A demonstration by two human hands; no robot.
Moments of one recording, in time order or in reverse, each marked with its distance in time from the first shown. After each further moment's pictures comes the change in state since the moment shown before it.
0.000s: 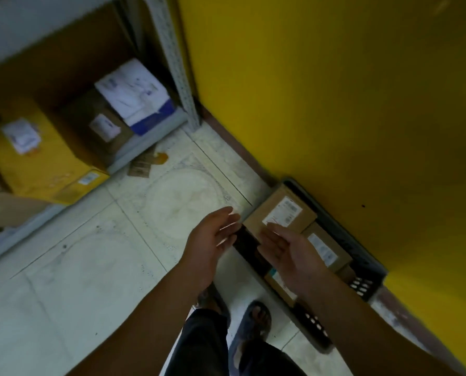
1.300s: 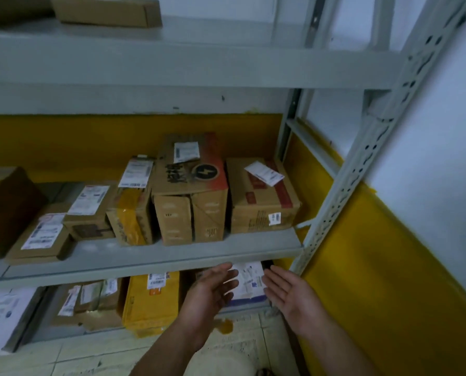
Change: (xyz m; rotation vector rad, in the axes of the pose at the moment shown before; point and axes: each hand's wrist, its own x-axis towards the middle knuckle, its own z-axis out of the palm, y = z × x) left_hand -0.049 0.411 -0.114 -0.326 0.170 0.478; right_hand -0.049 -0.161 0.491 -0.521 -0.511 -0.155
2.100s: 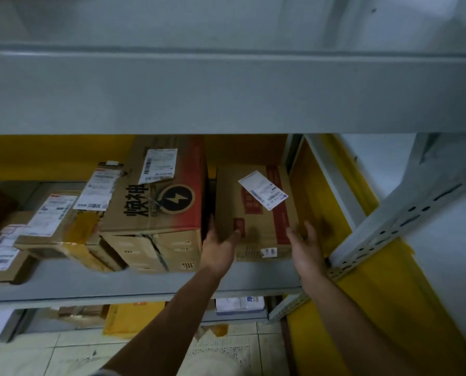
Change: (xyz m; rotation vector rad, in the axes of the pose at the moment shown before) left_hand 0.200 0.083 0.111 0.411 0.291 0.141; right_hand 0.180 -0.160 0.024 -0.690 0.290 -0.282
